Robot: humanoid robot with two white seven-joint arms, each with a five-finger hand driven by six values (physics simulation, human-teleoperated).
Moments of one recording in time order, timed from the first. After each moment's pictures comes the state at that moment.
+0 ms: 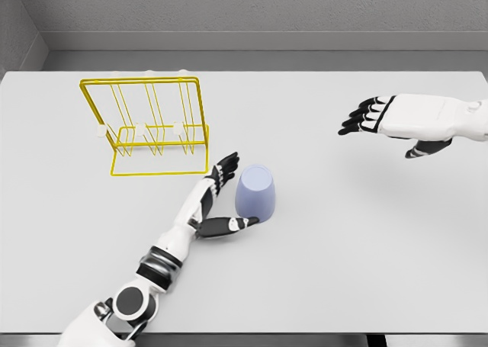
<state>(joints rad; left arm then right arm) -0.02 0.28 -0.65 -1.64 0.27 -0.19 0.17 -0.80 -1.05 0.81 -1.59 0.27 -0.61 0.51</state>
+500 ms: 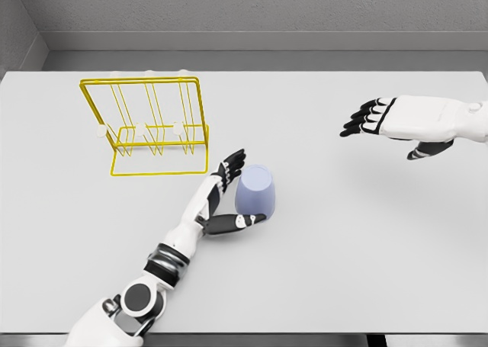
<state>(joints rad) -0.04 0.25 -0.66 -1.62 0.27 -0.19 0.17 -0.80 -1.06 0.81 -1.59 0.27 -0.61 0.52</state>
